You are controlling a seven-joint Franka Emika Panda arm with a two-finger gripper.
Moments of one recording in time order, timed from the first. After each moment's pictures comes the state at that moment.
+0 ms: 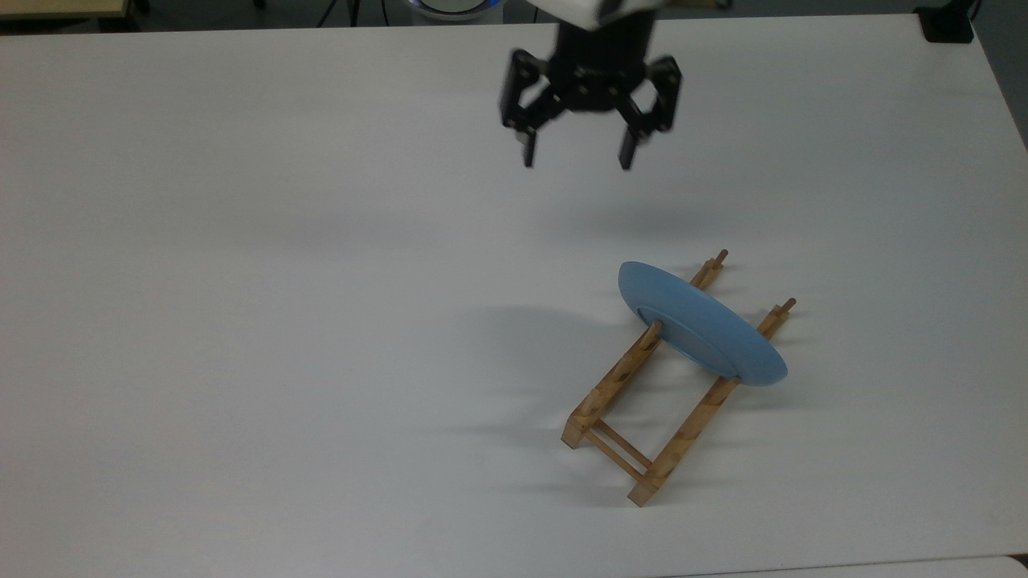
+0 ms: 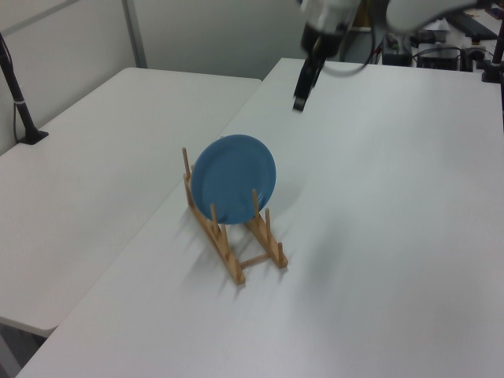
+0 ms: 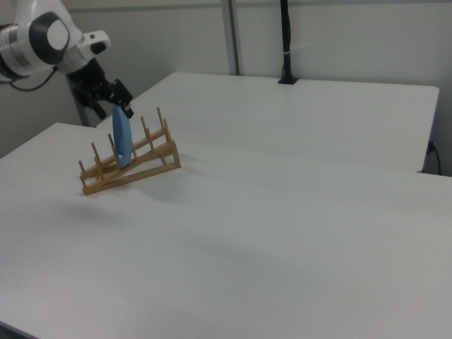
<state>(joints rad) 0.24 0.21 0.11 -1.54 -0.26 2.01 0.30</state>
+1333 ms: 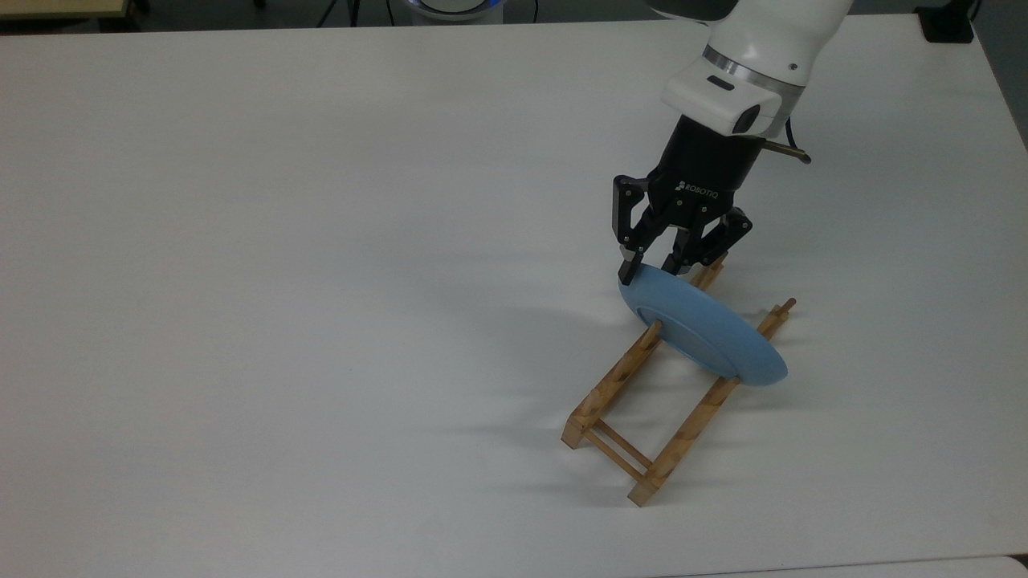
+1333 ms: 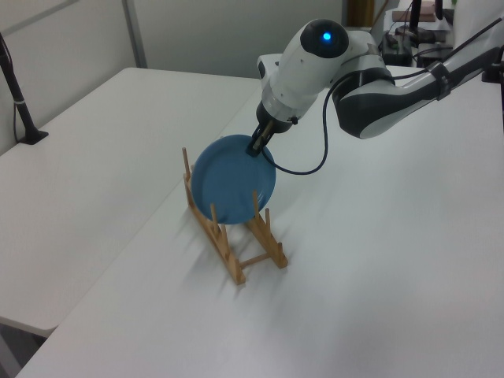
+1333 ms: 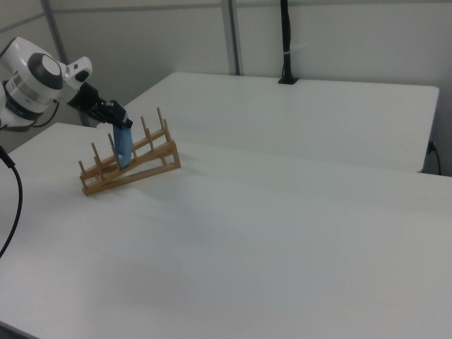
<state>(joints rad) 0.38 0.46 0.11 -1.44 -0.74 2.18 0.79</state>
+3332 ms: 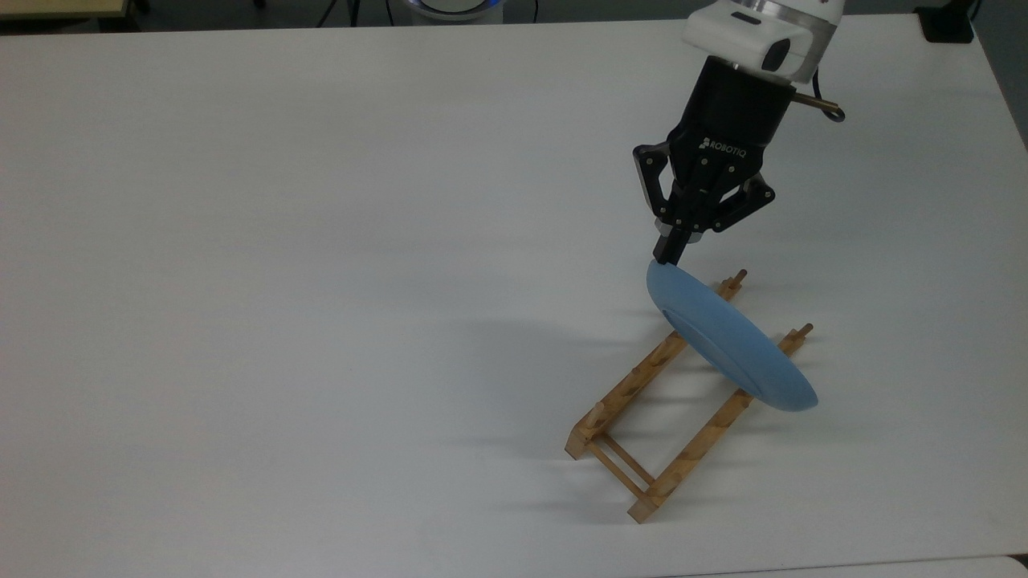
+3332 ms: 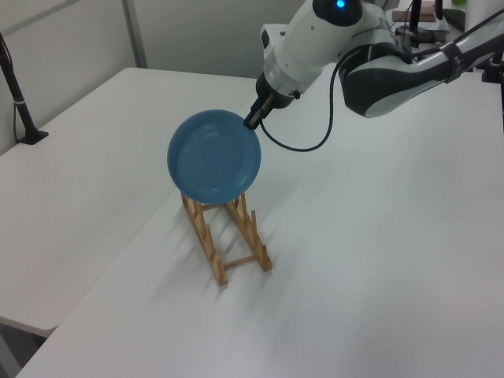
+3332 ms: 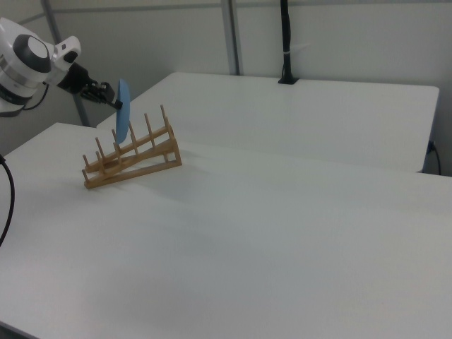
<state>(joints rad) 0.40 0.41 0.10 -1.40 -0.74 2.17 0.79</state>
